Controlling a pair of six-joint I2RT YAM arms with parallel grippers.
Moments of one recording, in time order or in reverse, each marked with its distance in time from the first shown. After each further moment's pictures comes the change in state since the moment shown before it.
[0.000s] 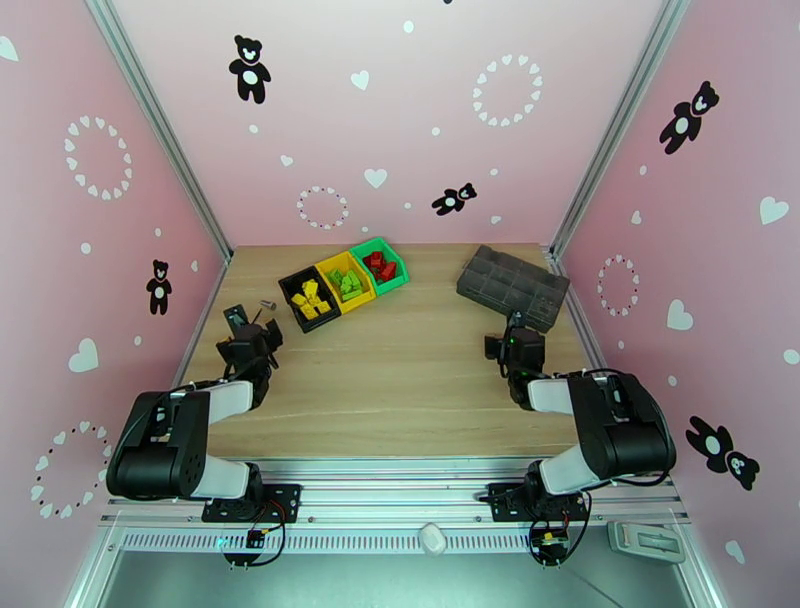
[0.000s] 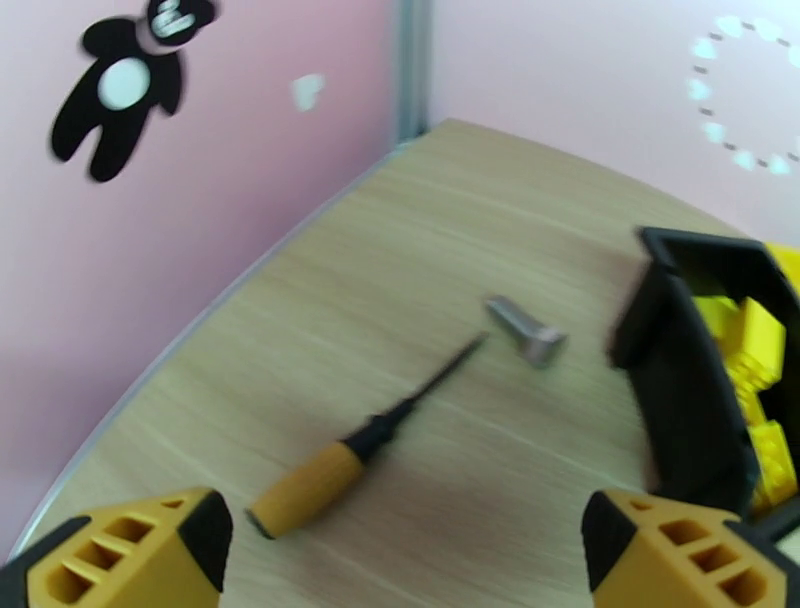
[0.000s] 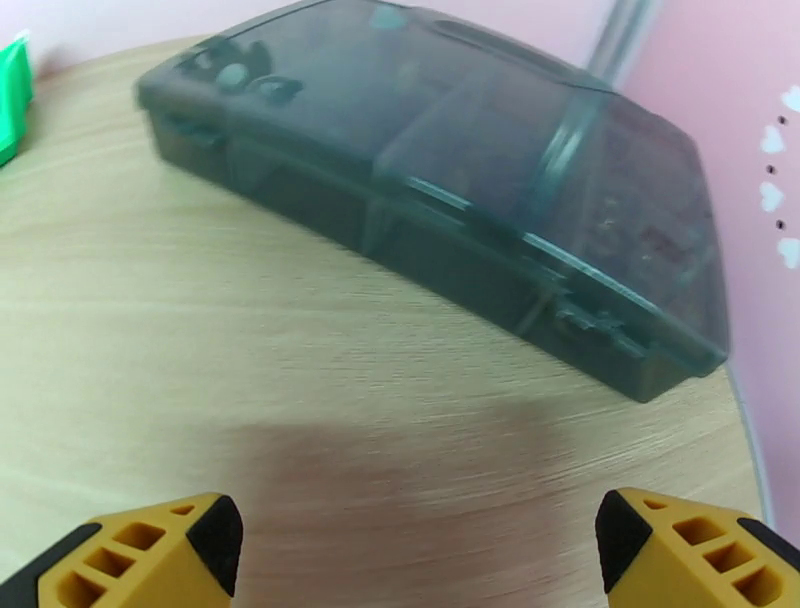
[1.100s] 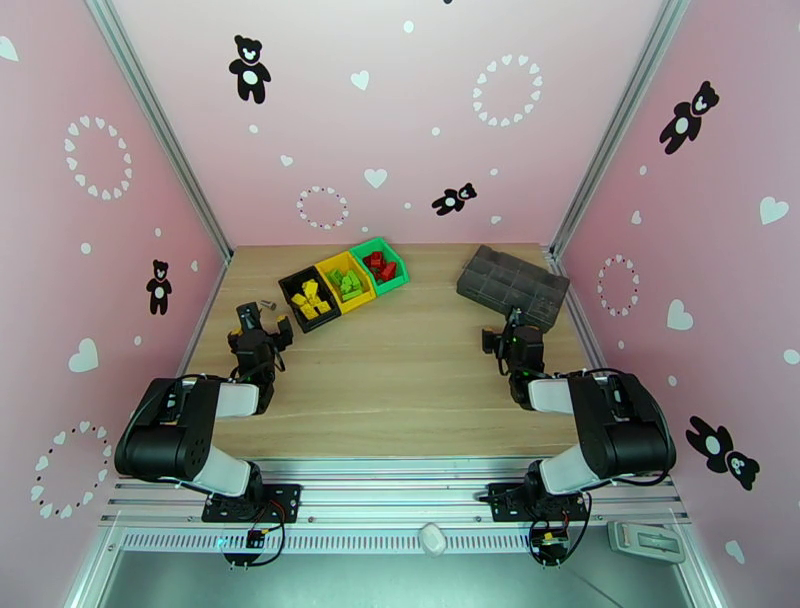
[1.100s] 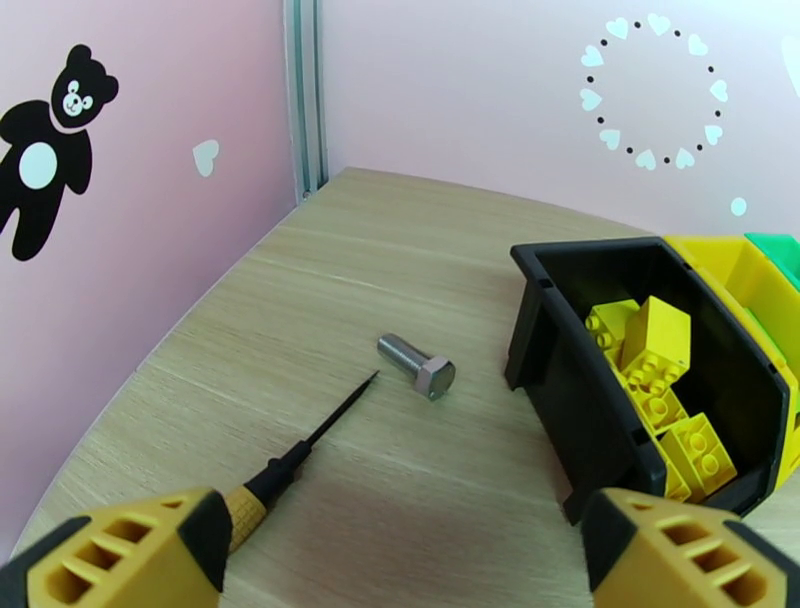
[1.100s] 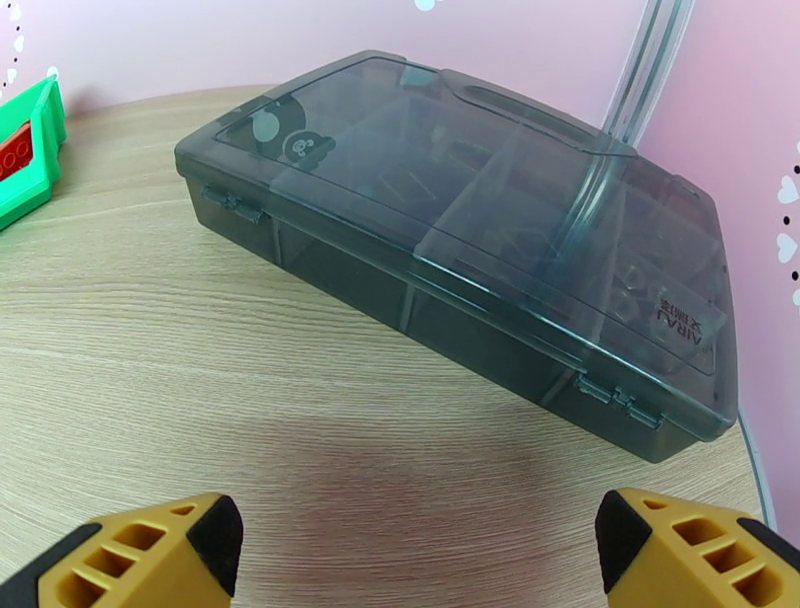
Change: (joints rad) left arm -0.020 0.073 -0.048 0.254 0.085 0.067; right arm -0.014 0.000 0.008 0.061 -0.053 0.001
